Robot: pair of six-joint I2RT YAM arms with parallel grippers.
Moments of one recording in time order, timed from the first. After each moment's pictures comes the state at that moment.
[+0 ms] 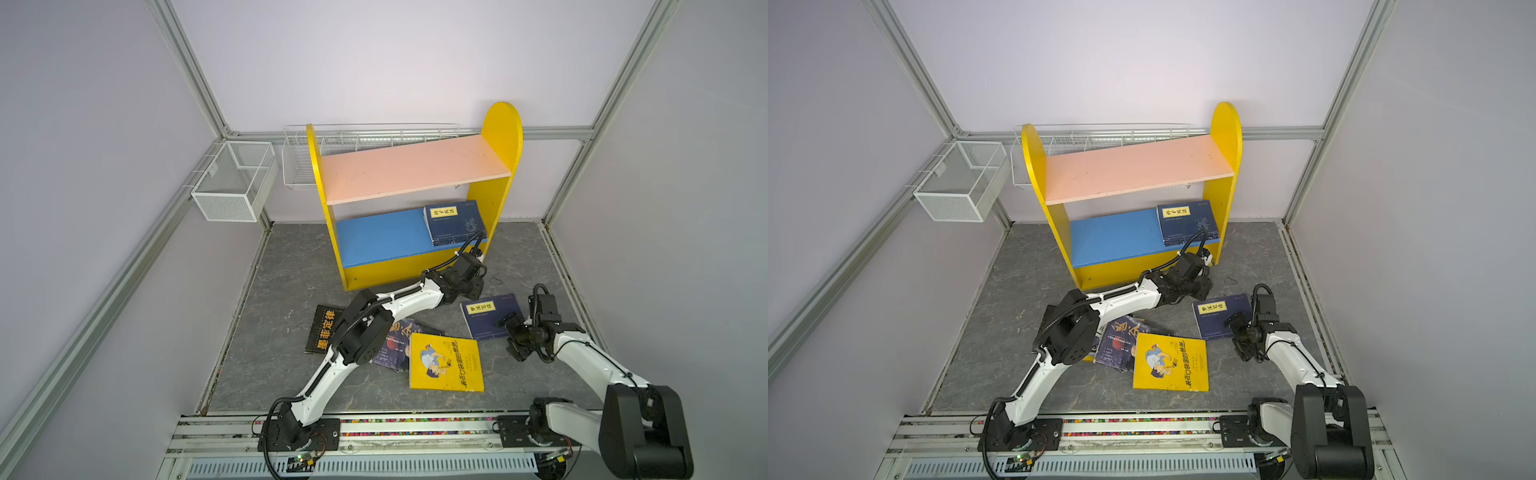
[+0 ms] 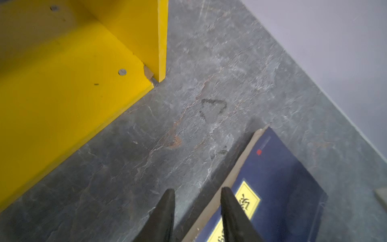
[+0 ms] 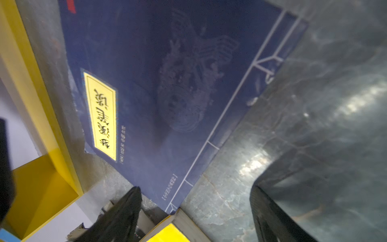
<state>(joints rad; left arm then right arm) -0.99 2.39 1.94 -0.24 -0.02 -0.33 0.00 1.20 0.51 -0.46 -0.30 1.03</state>
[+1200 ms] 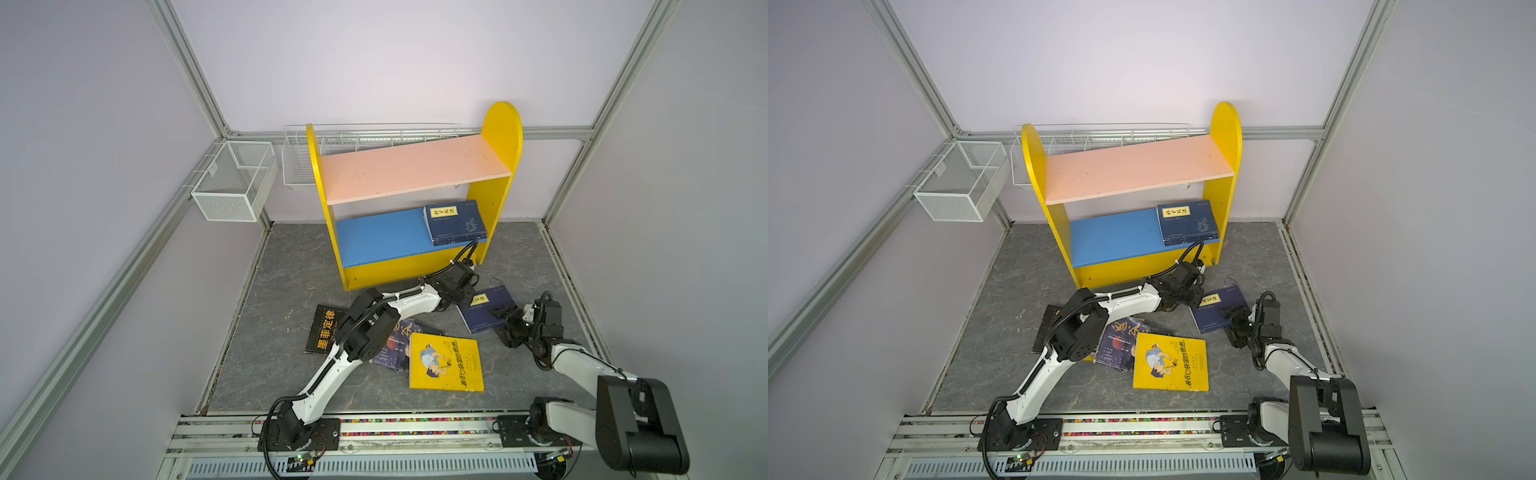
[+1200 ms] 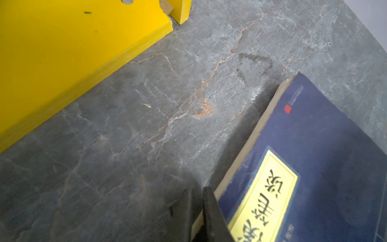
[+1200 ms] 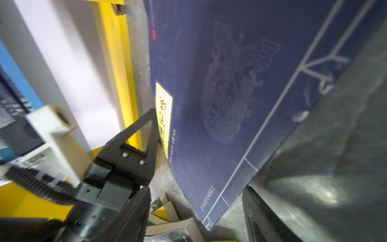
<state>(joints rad) -0.97 2.43 1.86 -0.21 0.00 -0.34 -0.05 1.20 0.33 0.12 -0.51 1.18</state>
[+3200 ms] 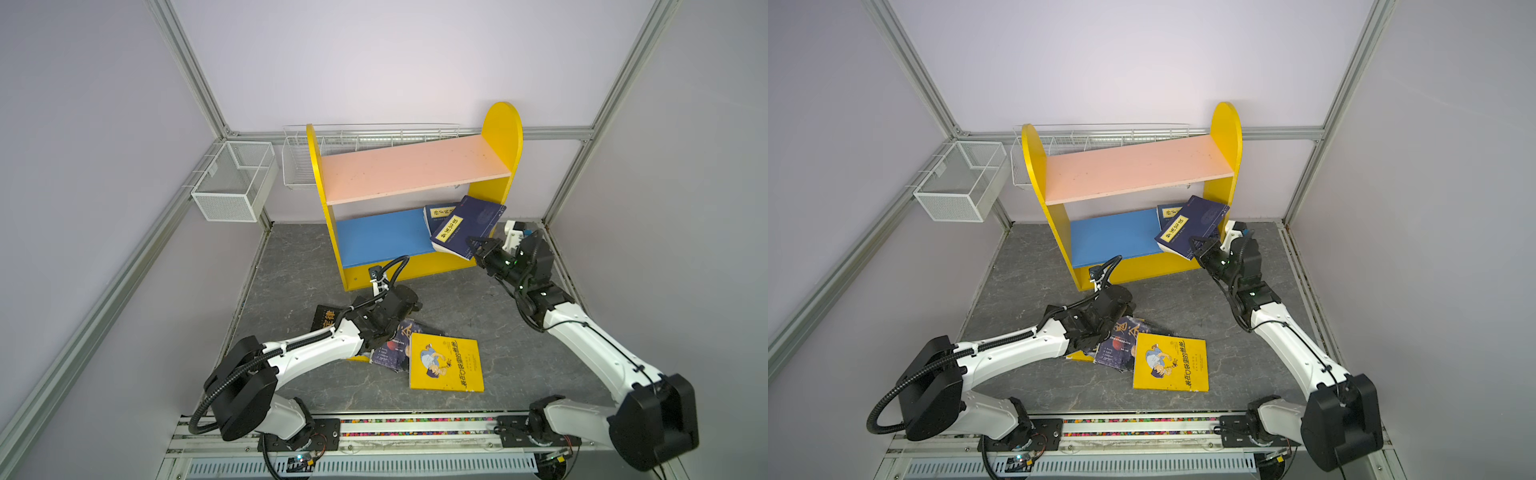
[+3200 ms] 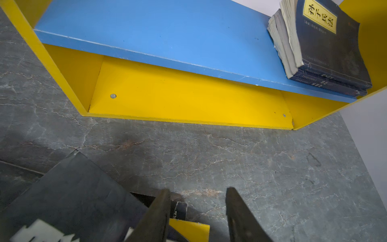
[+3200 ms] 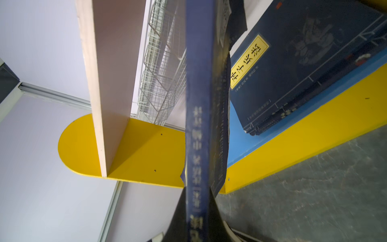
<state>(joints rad) -0.96 1.45 0.91 -0.16 -0.63 -0.89 0.32 1.28 0.94 0.20 -0.25 1.14</state>
